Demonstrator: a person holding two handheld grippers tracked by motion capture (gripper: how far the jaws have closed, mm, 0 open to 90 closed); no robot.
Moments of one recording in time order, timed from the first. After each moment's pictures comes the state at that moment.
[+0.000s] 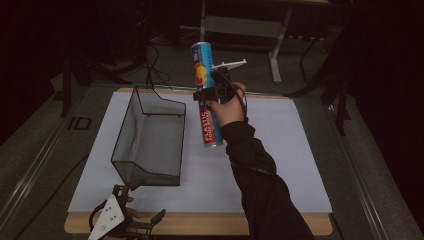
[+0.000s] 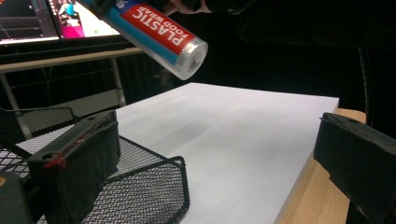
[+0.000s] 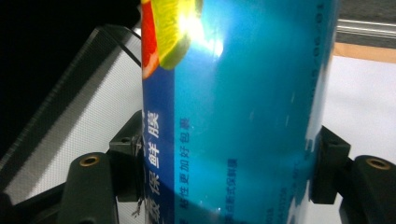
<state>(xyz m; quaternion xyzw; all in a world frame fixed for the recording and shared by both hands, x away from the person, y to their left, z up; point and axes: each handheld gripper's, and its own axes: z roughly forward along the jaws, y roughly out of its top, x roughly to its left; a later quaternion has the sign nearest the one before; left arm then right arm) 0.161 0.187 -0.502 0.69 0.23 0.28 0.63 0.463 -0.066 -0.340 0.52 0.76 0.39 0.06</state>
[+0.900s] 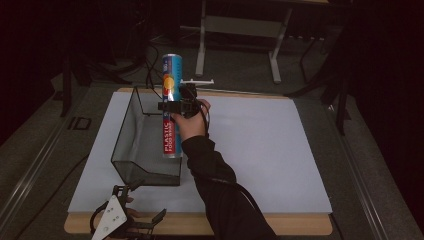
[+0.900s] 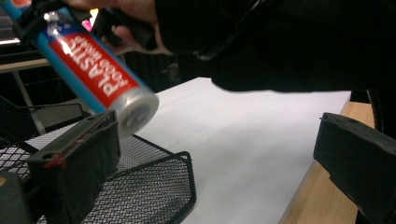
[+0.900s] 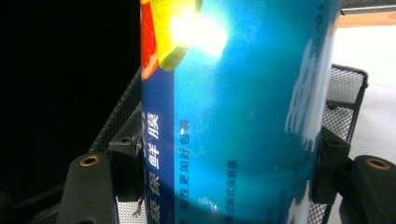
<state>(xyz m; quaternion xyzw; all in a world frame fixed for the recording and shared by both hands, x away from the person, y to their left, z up) 0.159 0.183 -0.502 0.69 0.24 0.30 0.61 0.445 0.017 -0.395 0.52 0.72 0.46 -0.02</state>
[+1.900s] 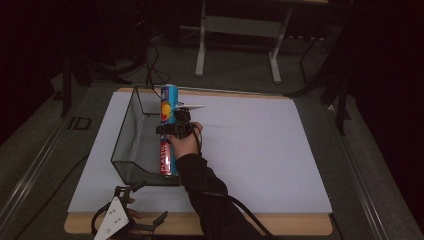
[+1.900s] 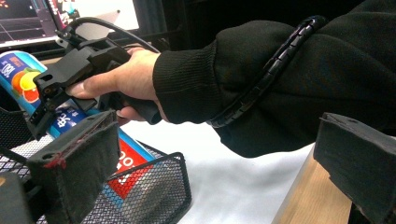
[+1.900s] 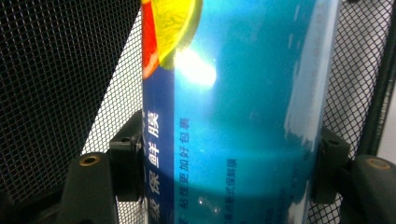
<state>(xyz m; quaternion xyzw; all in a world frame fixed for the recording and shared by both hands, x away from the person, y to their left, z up) 0.157 0.180 -0.502 0.70 0.23 0.29 0.61 0.434 0.032 -0.475 0.56 0.73 0.40 -0.06</state>
